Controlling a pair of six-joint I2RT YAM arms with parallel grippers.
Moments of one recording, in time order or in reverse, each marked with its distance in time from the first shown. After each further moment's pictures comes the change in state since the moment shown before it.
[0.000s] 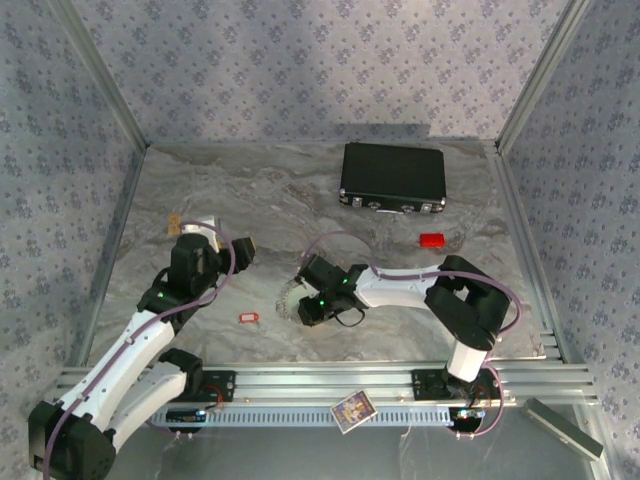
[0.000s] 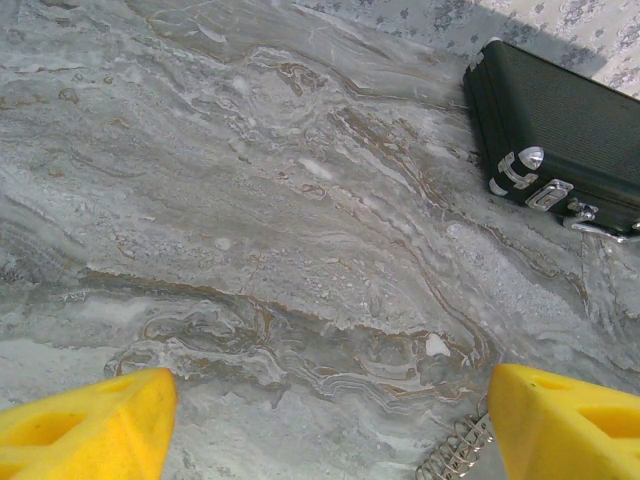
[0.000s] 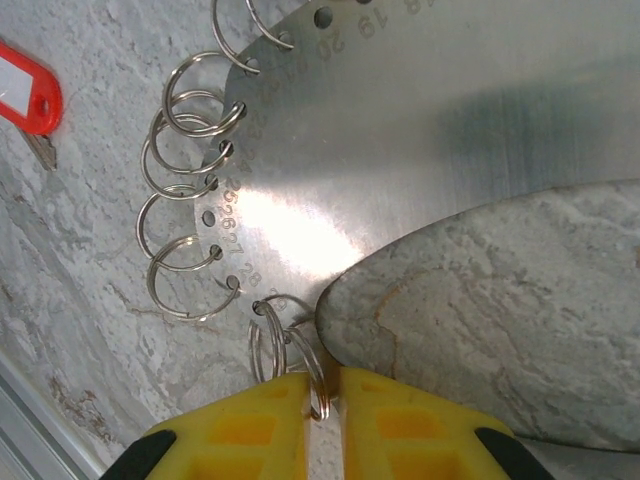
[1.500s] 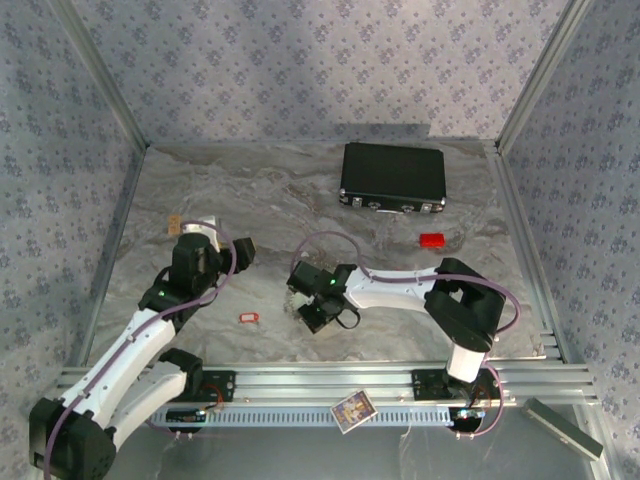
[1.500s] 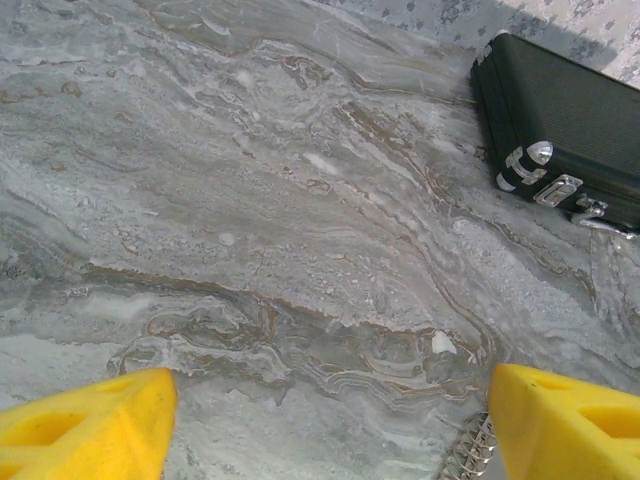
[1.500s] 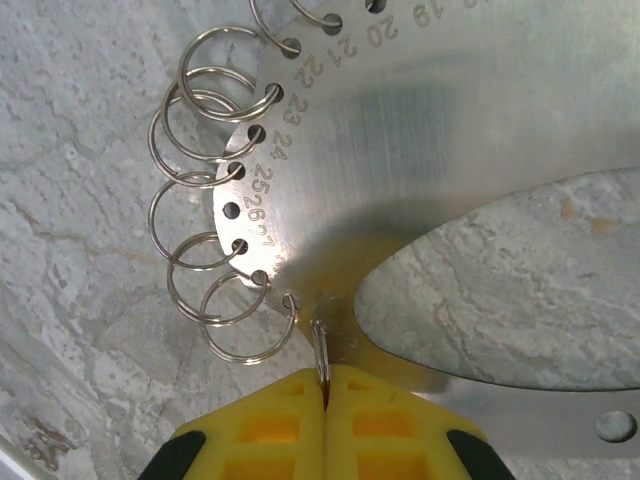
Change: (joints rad) left arm 0.000 0.019 0.000 0.000 -0.004 0.000; right arm 0.074 0.018 0.122 -0.266 0.191 -0.176
